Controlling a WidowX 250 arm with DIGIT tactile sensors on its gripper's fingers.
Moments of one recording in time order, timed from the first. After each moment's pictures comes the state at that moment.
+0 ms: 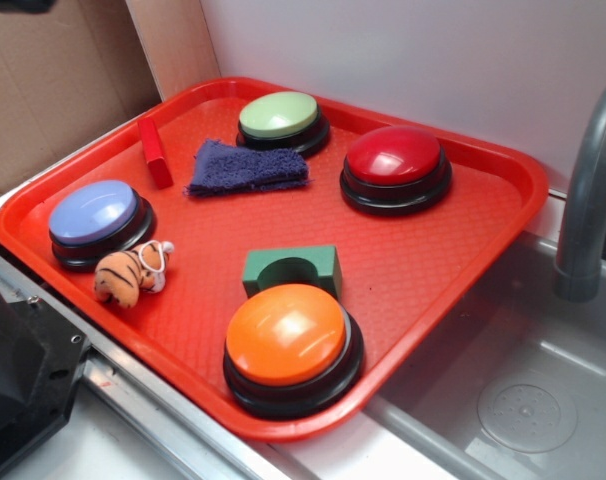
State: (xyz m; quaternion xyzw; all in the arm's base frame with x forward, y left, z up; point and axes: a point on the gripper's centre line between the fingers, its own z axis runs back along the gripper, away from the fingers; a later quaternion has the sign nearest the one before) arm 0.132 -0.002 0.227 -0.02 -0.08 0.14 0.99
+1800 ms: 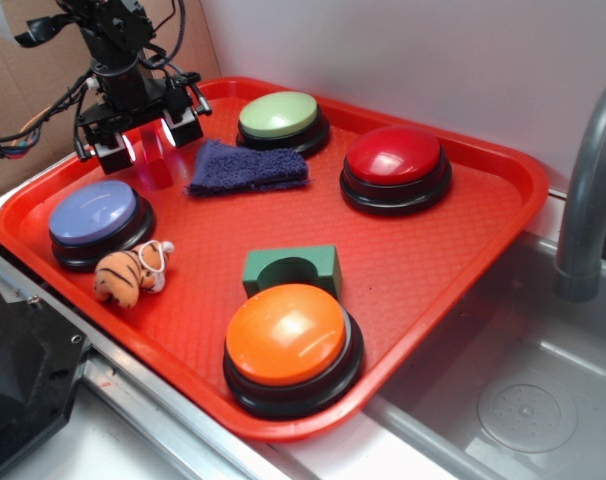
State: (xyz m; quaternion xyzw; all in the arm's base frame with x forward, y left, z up) arm 0.250 0.148 0.026 0.06 -0.16 0.58 0.80
